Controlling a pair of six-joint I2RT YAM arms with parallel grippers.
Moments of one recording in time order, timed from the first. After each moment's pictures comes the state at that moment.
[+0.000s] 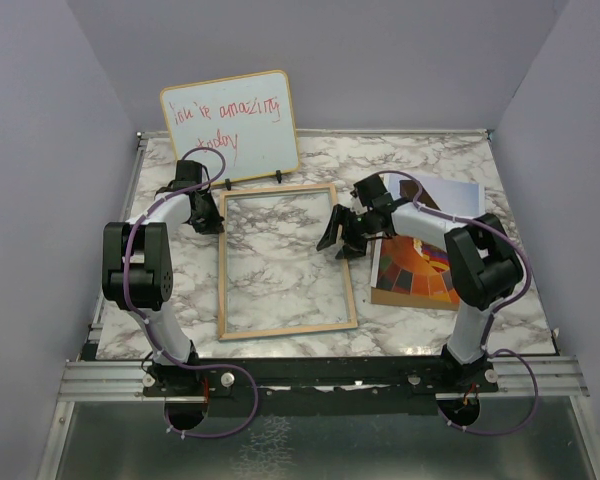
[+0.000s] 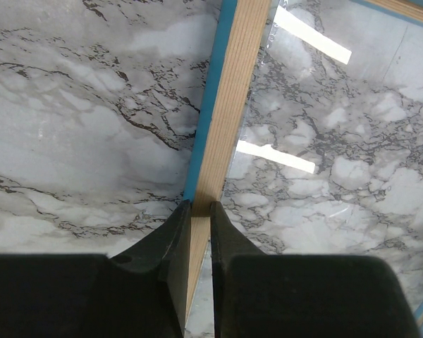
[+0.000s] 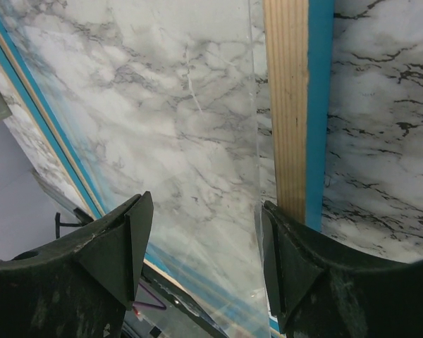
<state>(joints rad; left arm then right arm) -0.02 1.81 1.18 -0.47 0.14 -0.40 0.46 1.87 1.17 -0.34 -0.46 0.73</state>
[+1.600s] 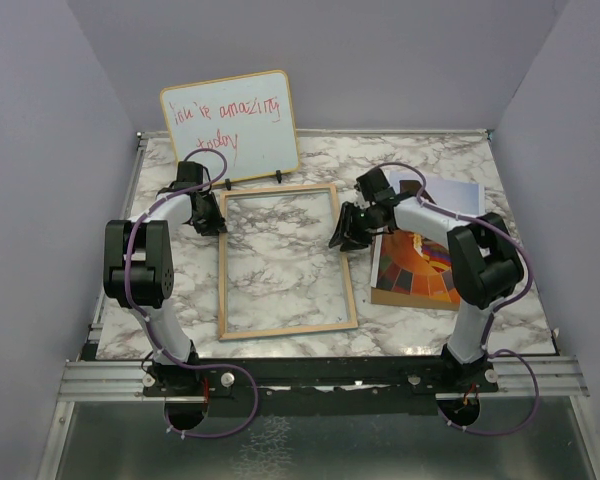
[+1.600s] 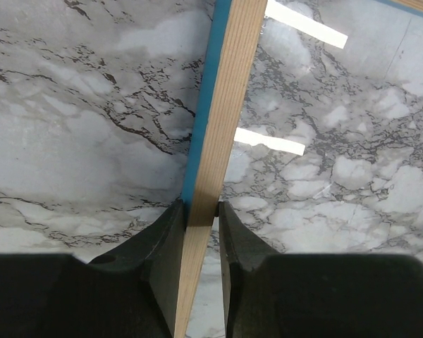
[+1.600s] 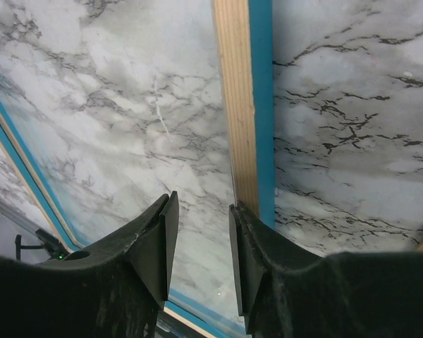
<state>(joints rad) -0.02 1.83 1.18 -0.46 0.17 -0.40 0.45 1.87 1.22 -0.42 -0.37 0.63</state>
